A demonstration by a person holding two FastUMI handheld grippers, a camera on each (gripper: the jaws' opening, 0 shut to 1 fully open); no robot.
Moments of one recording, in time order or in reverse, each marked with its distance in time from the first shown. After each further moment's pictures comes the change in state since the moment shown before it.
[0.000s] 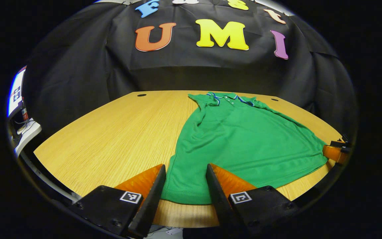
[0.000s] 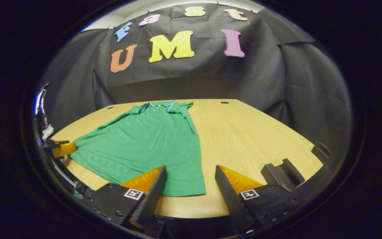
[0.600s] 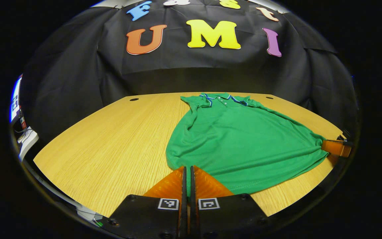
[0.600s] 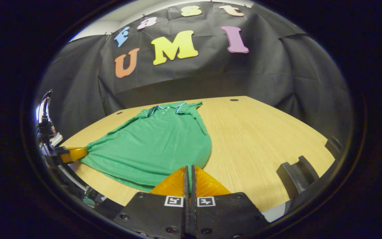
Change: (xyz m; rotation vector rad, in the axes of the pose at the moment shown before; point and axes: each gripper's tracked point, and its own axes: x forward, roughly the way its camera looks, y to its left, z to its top) left arm 0.012 -0.017 0.009 0.014 -0.011 -0.045; right arm 0.012 0.010 0.005 0.050 0.004 0.099
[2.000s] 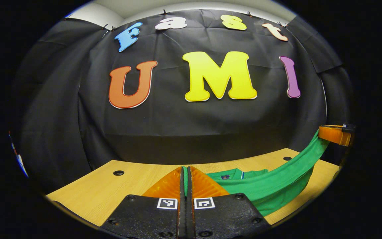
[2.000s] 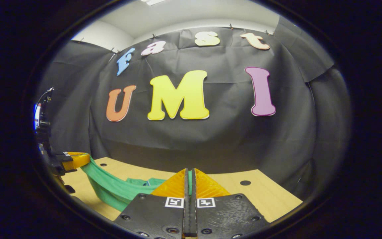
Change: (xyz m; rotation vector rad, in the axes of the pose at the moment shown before) left arm 0.182 0.000 0.296 0.038 -0.383 0.046; right arm 0.177 0.031 0.344 -0.102 -0.455 -0.030
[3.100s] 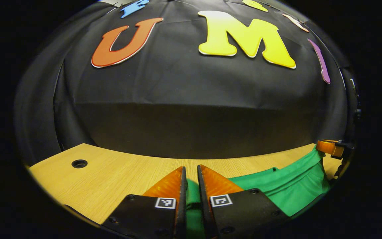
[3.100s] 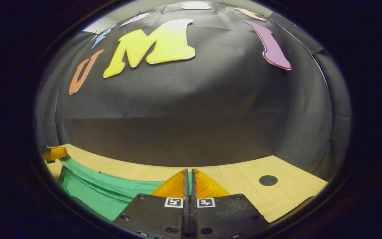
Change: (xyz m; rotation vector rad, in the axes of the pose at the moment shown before) left arm 0.178 0.012 -0.103 -0.146 0.073 -0.043; right arm 0.217 -0.044 -0.149 0.014 0.145 -0.090
